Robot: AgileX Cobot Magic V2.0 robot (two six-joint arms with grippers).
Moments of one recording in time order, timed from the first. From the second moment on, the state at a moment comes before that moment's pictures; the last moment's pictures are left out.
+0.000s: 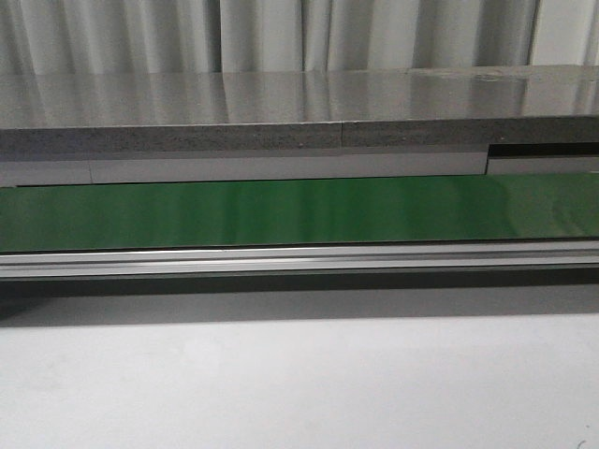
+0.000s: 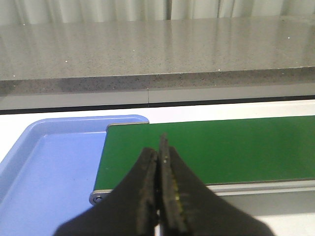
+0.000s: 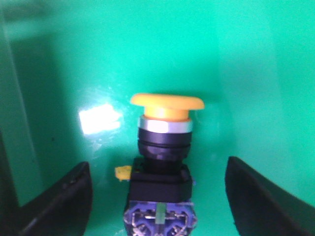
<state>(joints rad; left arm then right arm) 0.06 0.21 -0.30 -0.26 0.35 0.25 -0.47 1.94 -1.30 0.09 0.57 -0.29</state>
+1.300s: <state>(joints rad) 0.06 0.21 -0.30 -0.26 0.35 0.25 0.05 1.12 -0.83 0.16 0.29 -0.26</state>
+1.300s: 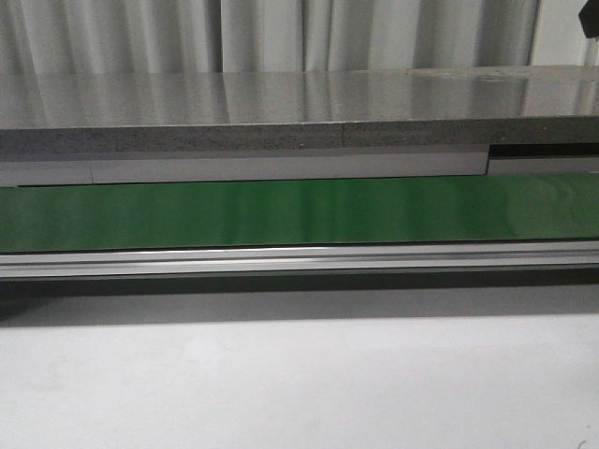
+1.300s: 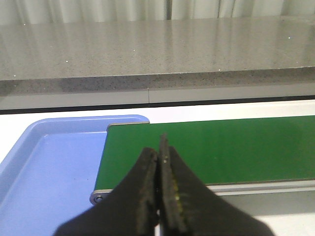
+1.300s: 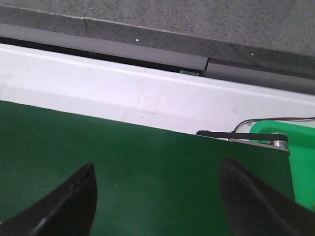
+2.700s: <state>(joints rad) 0.06 0.21 -0.30 -0.26 0.35 0.25 0.06 0.32 -0.48 0.18 0.45 -0.26</state>
